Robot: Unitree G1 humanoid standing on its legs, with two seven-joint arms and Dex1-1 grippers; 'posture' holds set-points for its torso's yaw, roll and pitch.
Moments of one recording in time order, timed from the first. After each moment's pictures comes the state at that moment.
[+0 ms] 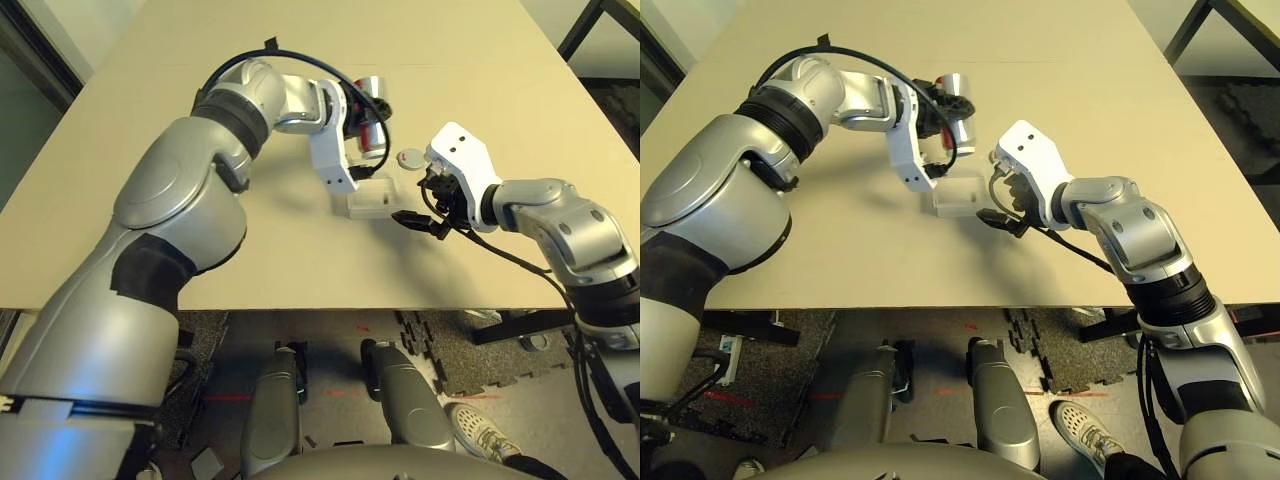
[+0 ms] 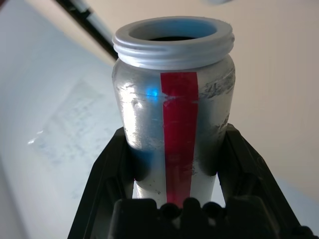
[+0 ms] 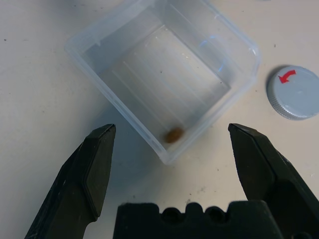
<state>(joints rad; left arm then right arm) -1.69 0.26 -1.06 1.27 1.26 -0.76 0.20 -0.64 -0.65 0.22 -0.18 0.25 0.97 0.70</state>
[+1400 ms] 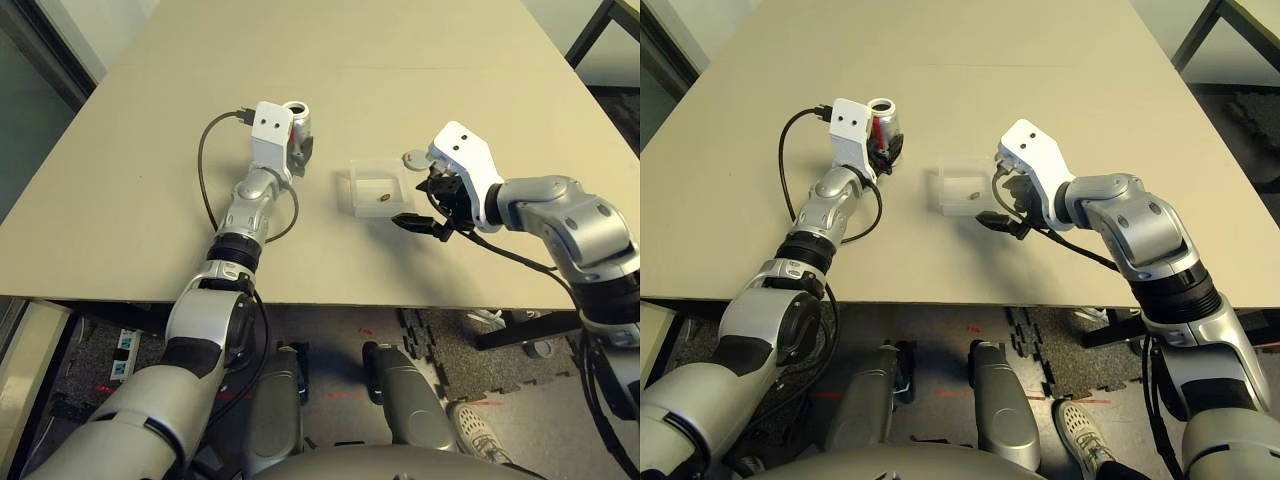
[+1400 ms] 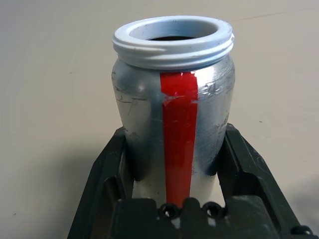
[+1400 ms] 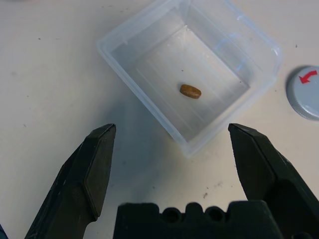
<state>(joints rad) -0.93 0.14 0.13 0.91 -0.03 -0.04 -0.21 -0.66 -0.67 0.21 -0.19 0.29 1.02 0.77</state>
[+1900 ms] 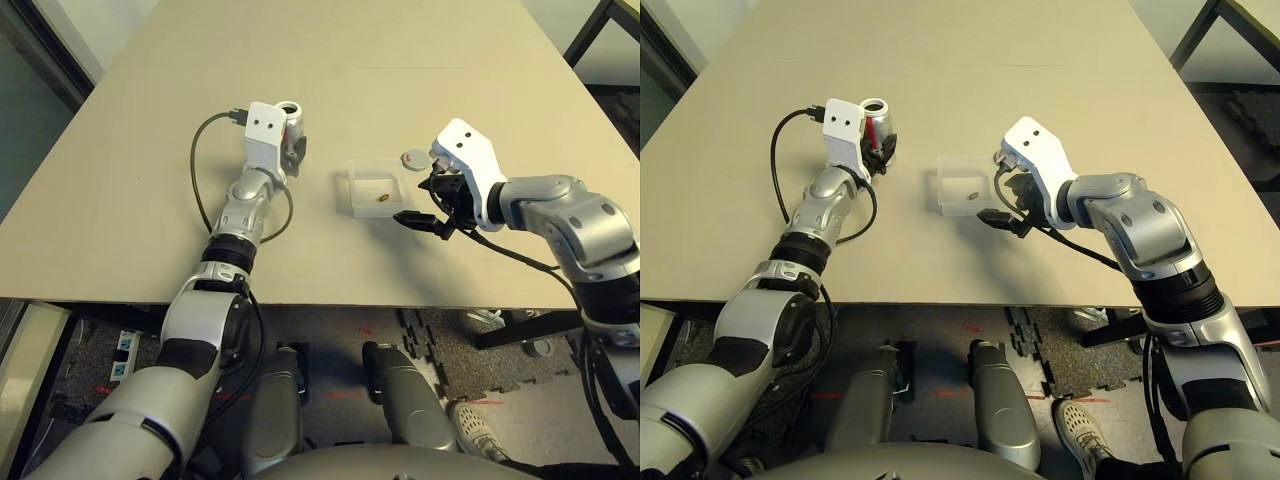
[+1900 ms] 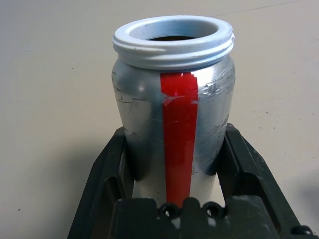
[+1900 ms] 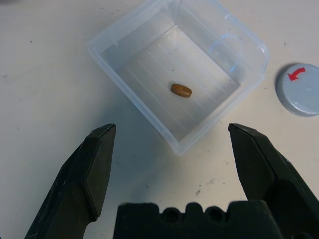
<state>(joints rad) -0.91 0.15 0.10 0.92 -0.03 -0.07 -0.23 -0.66 -0.67 0.20 -0.19 0.30 1.02 0.76</state>
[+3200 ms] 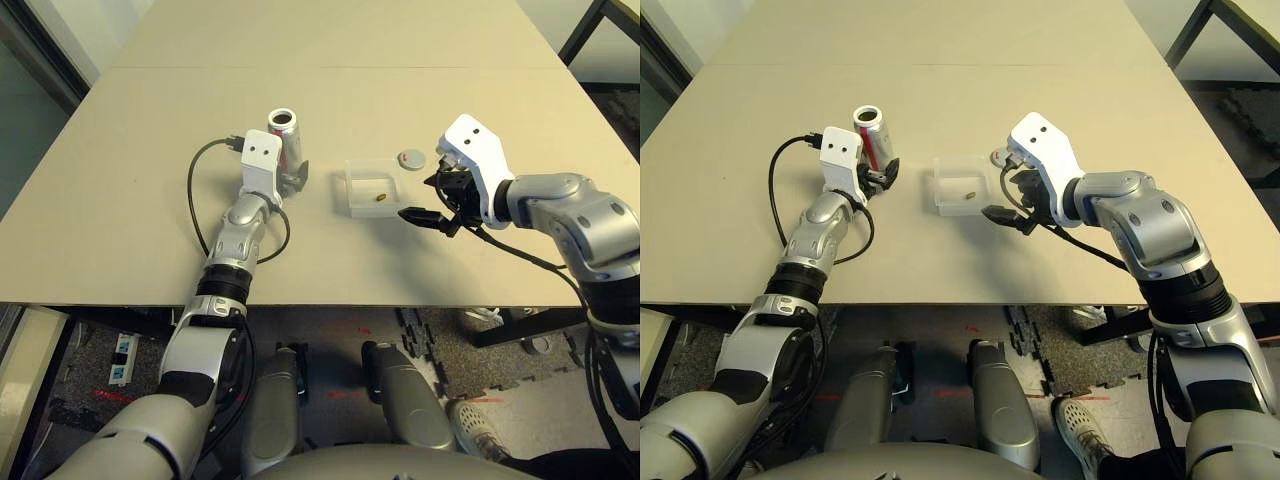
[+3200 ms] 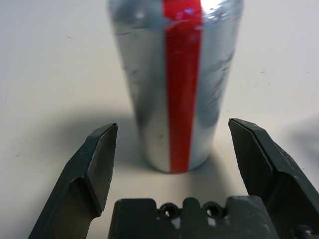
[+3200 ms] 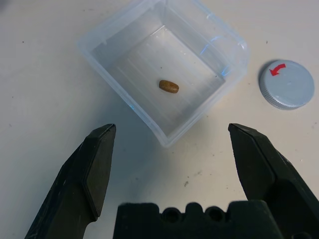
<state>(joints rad) -0.69 0.16 0.09 0.62 -0.04 0.06 -0.23 -0.65 -0.69 0.18 -0.19 0.31 1.00 0.76</state>
